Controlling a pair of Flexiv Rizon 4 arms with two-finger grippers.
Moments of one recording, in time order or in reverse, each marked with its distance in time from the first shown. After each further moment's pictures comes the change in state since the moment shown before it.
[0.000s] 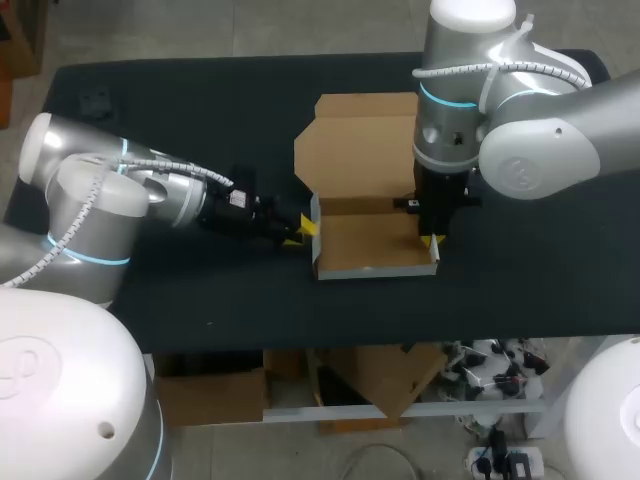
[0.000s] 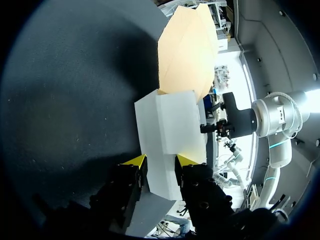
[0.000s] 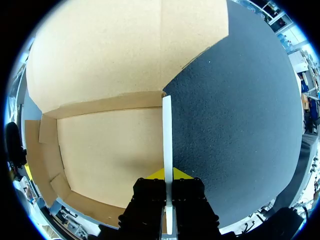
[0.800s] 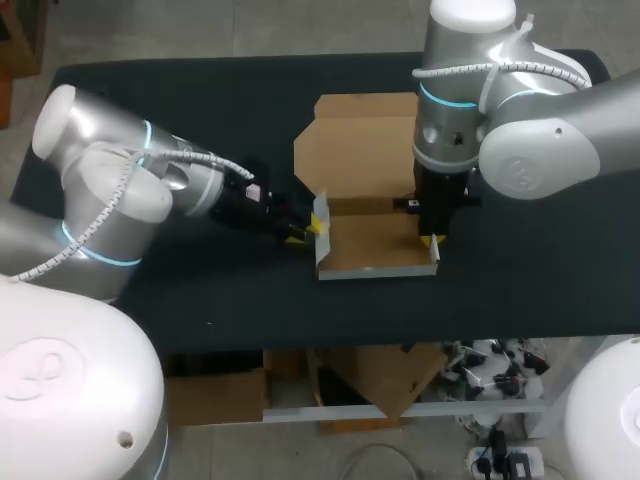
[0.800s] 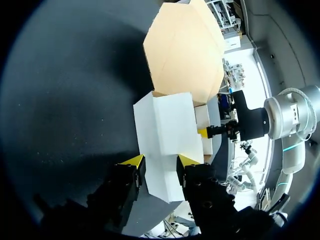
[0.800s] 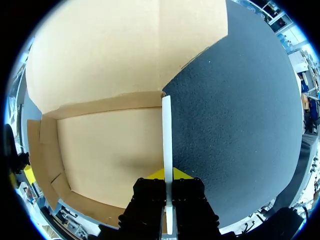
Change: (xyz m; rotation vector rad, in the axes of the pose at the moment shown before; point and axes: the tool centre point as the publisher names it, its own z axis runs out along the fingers) left arm 0.008 -0.001 0.003 0.012 -0.157 0.009; right arm 0.000 0.000 0.000 0.000 0.000 0.000
